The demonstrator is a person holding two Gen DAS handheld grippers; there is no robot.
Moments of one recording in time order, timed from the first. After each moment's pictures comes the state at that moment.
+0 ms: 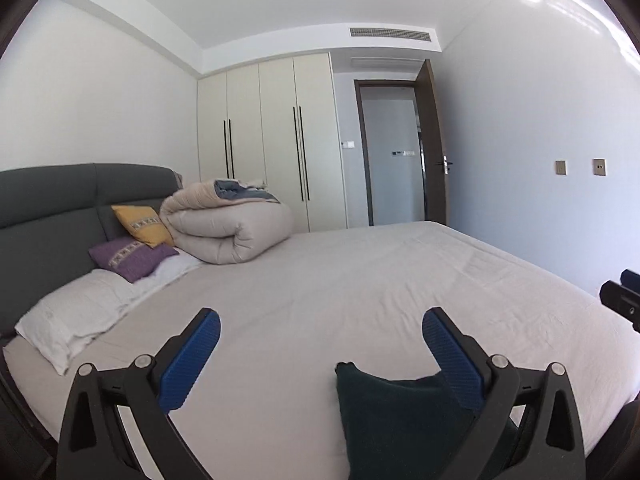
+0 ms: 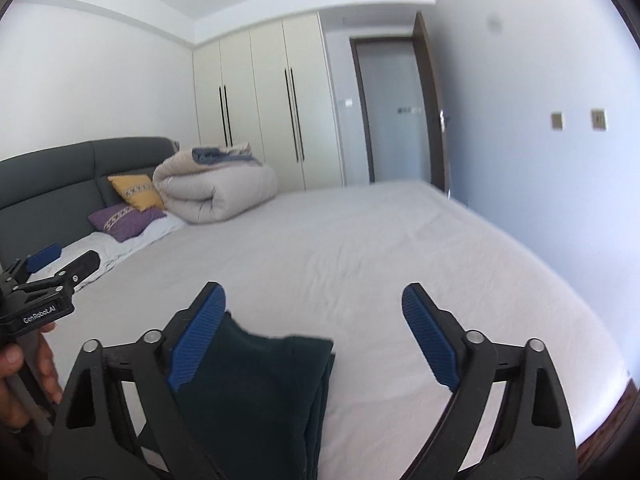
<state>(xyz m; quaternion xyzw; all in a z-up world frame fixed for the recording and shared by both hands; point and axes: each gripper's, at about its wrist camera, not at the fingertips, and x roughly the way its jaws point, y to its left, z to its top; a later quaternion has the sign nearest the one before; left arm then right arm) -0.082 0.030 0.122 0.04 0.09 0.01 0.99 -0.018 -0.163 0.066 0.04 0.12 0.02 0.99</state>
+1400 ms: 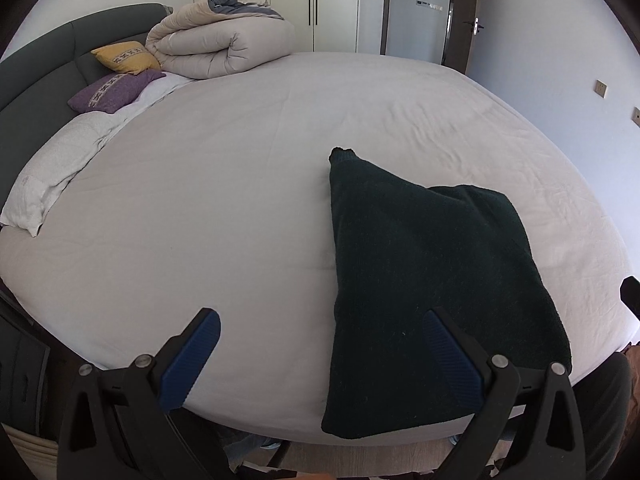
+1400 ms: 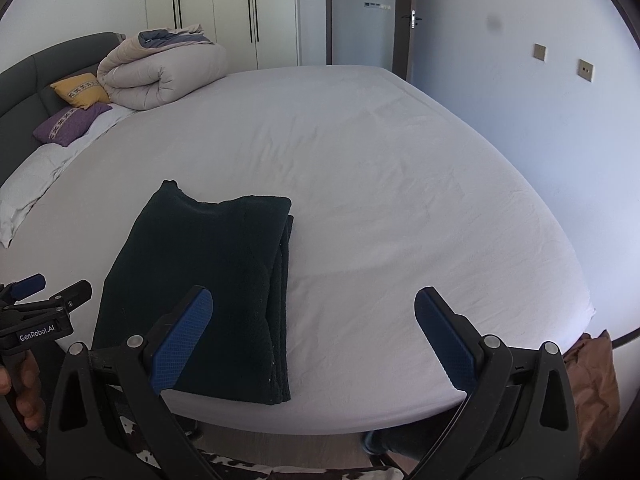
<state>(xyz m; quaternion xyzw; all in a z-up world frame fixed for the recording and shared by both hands) -0.053 0.034 -0.015 -0.01 0.43 0.02 0.90 0.026 -0.154 -0.038 0.02 0.38 -0.06 0.92</state>
